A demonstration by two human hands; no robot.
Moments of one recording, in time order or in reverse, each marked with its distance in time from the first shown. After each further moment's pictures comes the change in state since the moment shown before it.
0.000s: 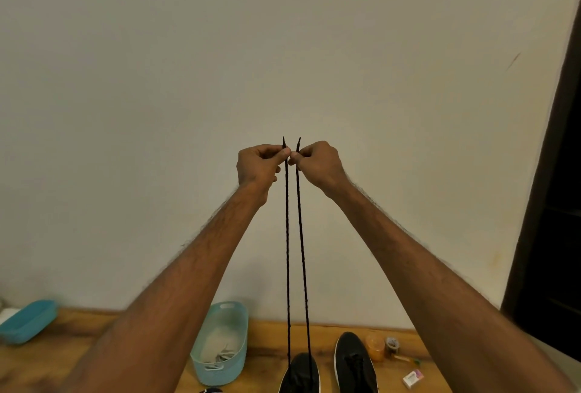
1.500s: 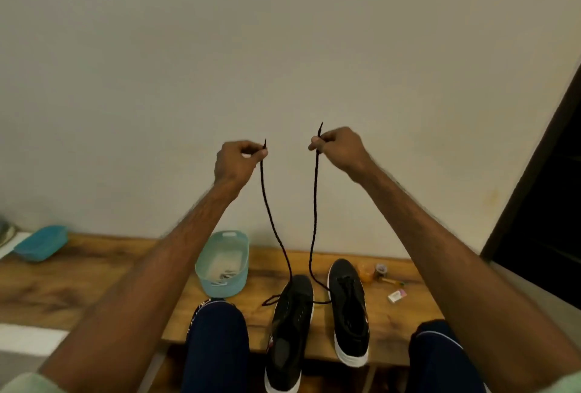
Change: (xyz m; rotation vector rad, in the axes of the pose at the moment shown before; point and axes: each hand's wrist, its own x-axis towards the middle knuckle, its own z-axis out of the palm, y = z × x) left_hand -0.046 -0.113 -0.060 0.350 -0.046 -0.054; right_hand -0.054 0.088 0.016 0.026 -0.172 0.185
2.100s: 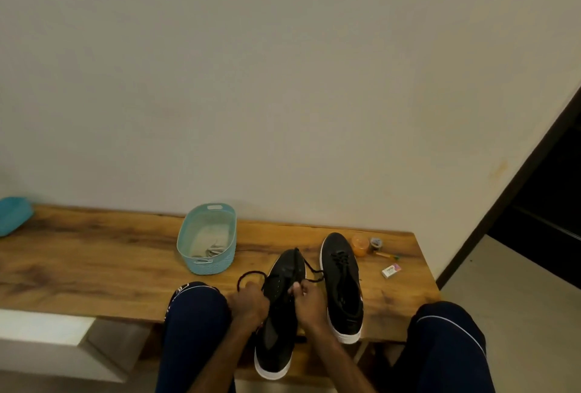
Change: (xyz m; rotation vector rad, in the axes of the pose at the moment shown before) left_hand -0.200 -0.218 0.097 0.847 -0.617 -0.544; right_hand -0.194 0.225 0.212 0.092 -0.188 0.620
